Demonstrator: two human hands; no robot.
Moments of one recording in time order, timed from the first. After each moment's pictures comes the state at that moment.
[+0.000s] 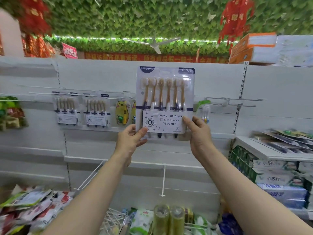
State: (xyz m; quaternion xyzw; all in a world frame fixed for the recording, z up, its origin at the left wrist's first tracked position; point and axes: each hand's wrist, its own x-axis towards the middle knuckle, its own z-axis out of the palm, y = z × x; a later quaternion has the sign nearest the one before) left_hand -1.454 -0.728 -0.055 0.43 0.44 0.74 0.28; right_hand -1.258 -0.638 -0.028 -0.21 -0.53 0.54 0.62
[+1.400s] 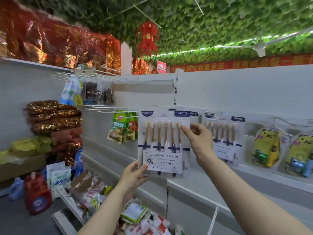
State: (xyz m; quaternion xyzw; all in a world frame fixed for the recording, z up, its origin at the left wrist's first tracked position) left_hand -1.966 -0.837 -0.128 0.22 0.54 0.78 0.22; right_hand -1.830 -0.659 -0.002 -0.13 -0.70 0.49 0.51
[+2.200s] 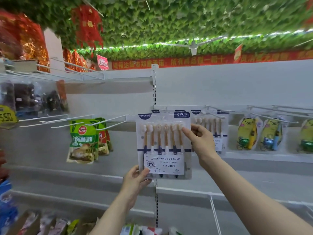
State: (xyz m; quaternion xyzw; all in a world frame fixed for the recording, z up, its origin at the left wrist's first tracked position) left_hand -2.120 -0.781 -0.145 0.34 0.50 0.70 0.38; right_hand -1.906 -0.679 -0.010 -0.25 -0.62 0.45 0.59
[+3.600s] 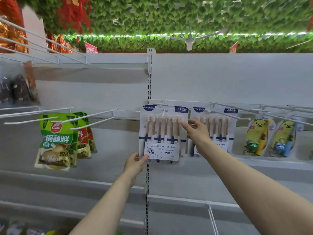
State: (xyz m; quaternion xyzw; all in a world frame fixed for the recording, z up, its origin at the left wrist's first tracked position) left_hand -2.165 -0.641 -0.128 0.34 0.61 0.64 0.32; right_hand -1.959 -0.535 -0.015 -0.37 -0.64 0.42 0.53
